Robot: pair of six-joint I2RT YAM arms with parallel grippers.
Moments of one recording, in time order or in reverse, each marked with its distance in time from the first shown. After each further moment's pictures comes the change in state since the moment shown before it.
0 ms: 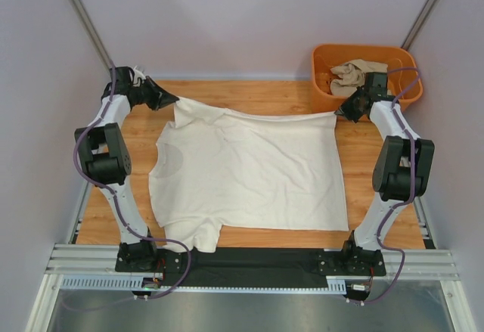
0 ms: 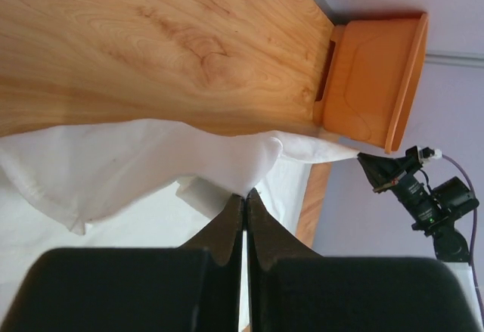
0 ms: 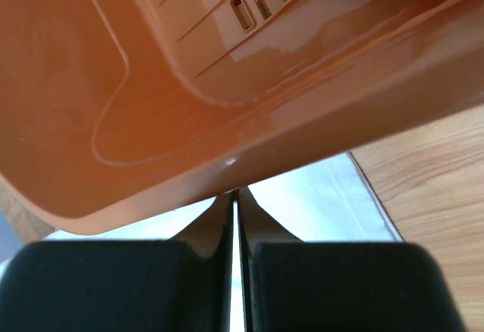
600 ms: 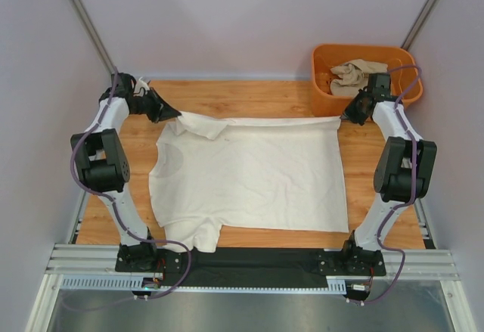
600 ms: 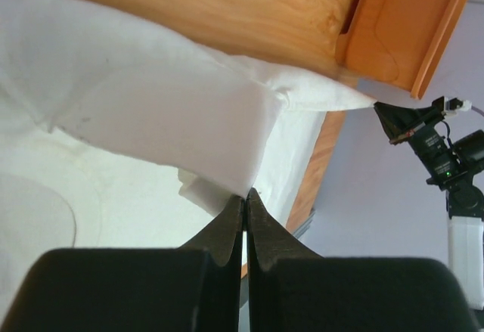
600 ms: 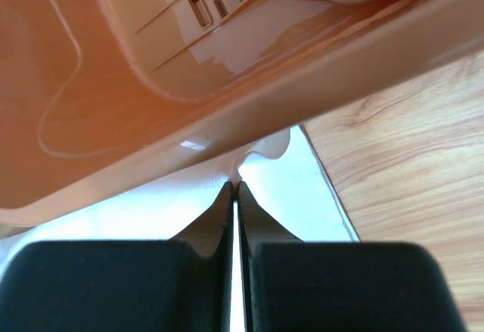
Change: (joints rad) left arm -0.007 -0.071 -0.063 -0.242 0.041 0.127; right arm -0.020 -0.011 -0.002 -0.051 0.045 -0.136
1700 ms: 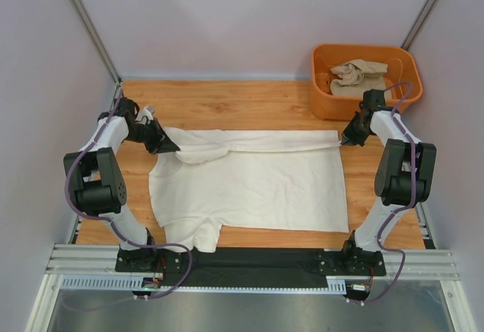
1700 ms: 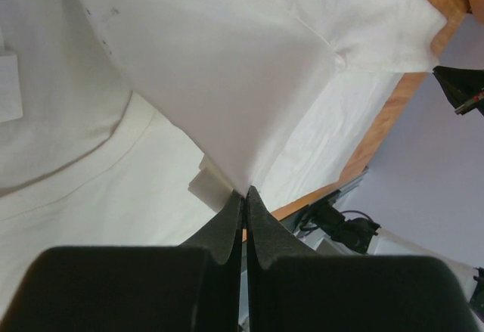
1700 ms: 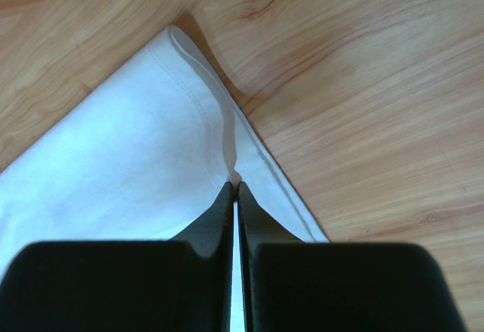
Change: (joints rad) left arm 0.000 -0.267 -0.356 -0.227 -0.126 0.211; right arm 0.000 -0.041 -0.161 -0.134 0.072 -0.063
